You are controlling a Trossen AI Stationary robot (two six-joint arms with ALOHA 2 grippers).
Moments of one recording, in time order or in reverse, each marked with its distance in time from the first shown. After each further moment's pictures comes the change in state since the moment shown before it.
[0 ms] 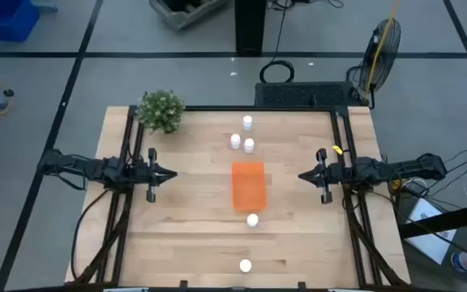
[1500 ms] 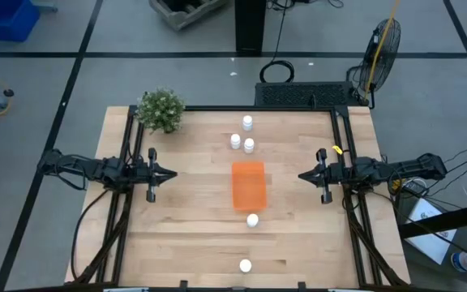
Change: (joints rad) left arm 0.000 0.000 0.000 0.000 0.000 0.000; right arm 0.000 0.000 0.000 0.000 0.000 0.000
